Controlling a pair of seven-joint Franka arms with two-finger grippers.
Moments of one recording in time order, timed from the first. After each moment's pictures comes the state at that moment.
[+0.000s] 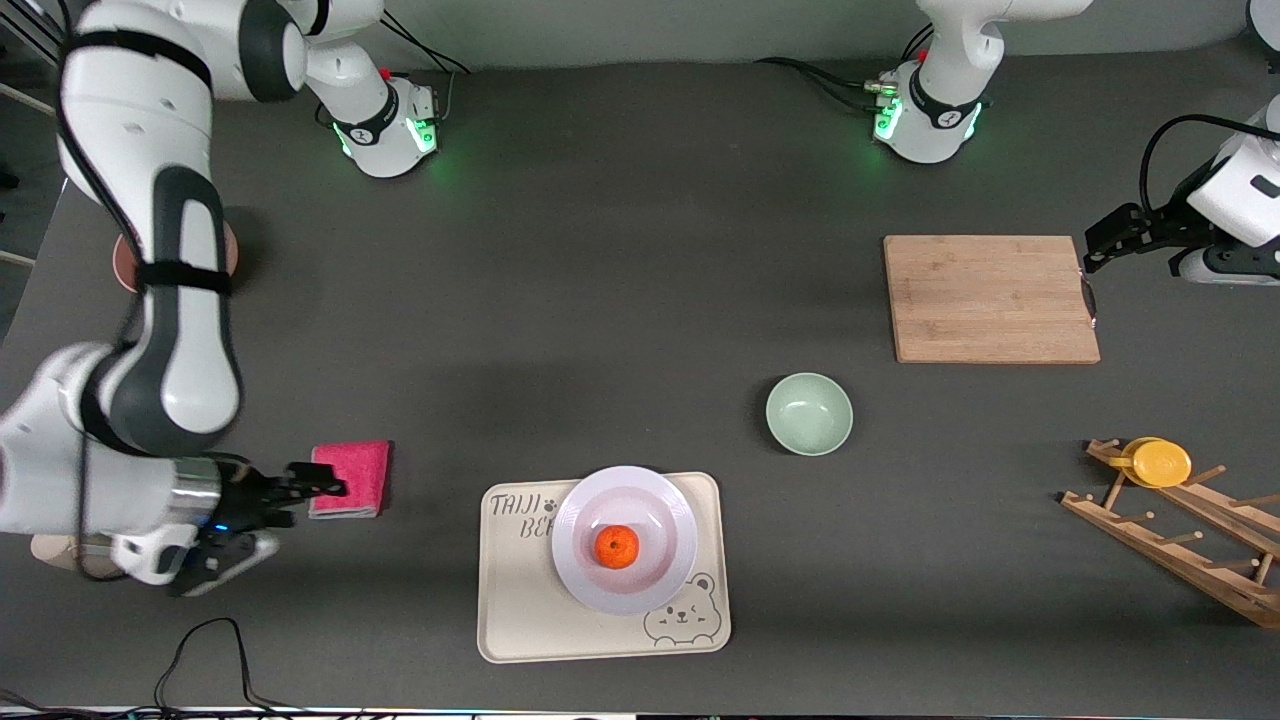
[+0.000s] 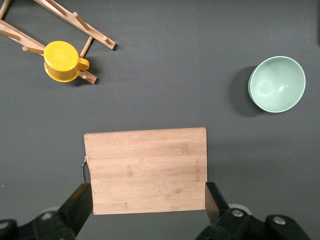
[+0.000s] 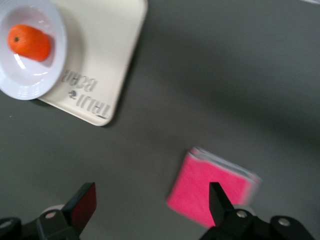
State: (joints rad) left arm -0.09 -0.21 0.12 -1.98 0.02 1.78 0.08; right arm 0.25 0.66 -0.38 -1.22 0.46 1.77 -0.50
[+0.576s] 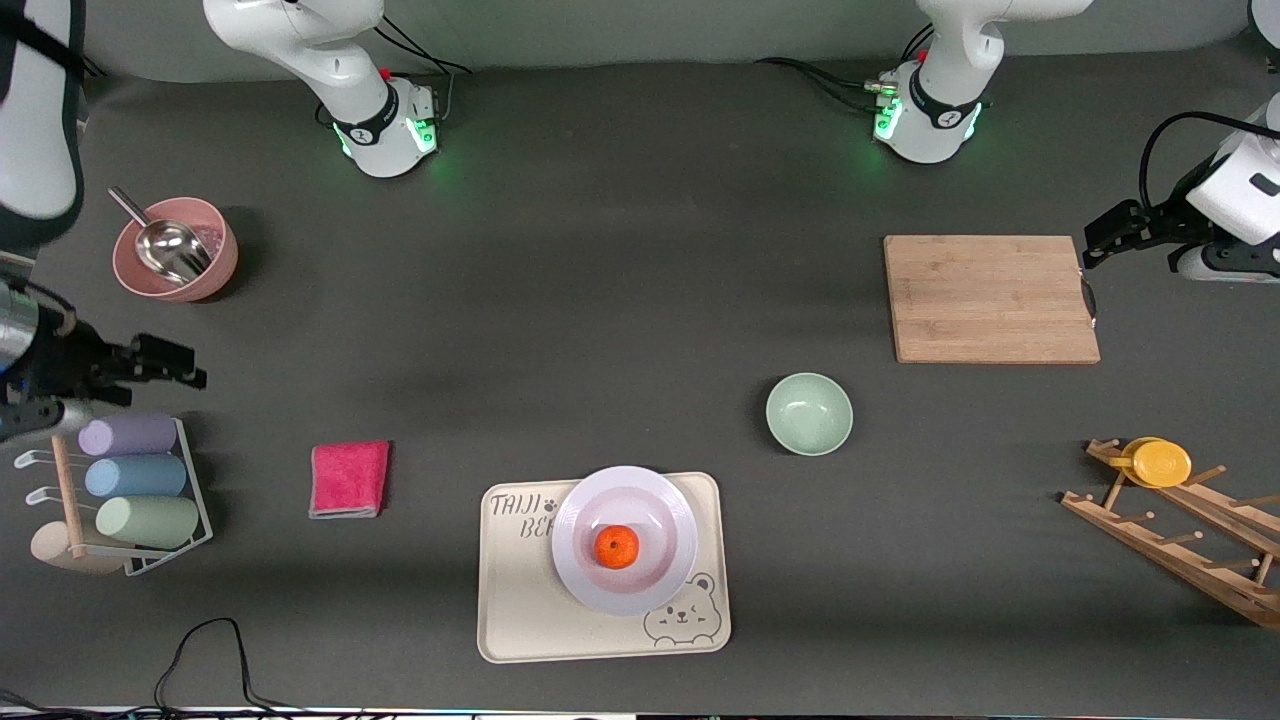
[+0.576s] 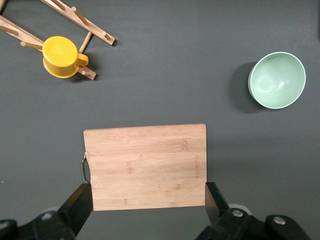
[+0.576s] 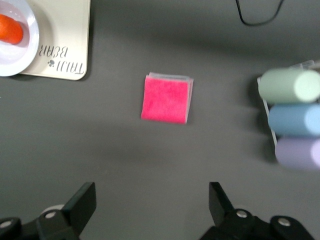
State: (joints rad) left arm -0.09 -0.21 0.12 -1.98 0.02 1.76 0.08; right arm 0.13 0.16 -0.21 -1.54 0.11 1.67 -0.23
